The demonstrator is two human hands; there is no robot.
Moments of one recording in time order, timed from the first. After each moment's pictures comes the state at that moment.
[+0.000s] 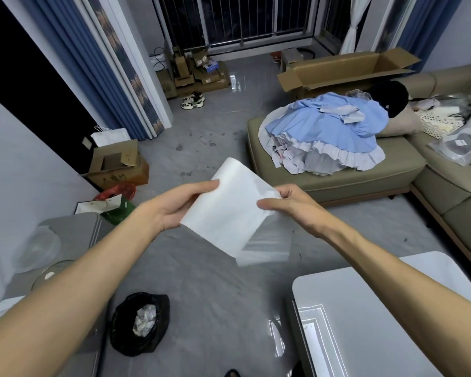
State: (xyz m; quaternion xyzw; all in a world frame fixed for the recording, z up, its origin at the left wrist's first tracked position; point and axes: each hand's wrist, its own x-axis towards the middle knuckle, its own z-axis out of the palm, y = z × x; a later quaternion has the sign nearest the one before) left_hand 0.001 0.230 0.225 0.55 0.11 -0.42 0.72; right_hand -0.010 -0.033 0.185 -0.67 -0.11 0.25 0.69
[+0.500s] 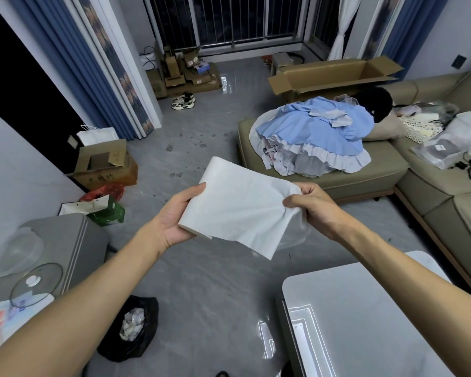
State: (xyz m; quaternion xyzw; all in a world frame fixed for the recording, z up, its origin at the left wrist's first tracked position) left_hand -0.016 0.220 0.195 0.40 0.11 -0.35 0.84; right_hand -0.014 -0.072 0.183 -0.65 -0.04 0.19 0.74
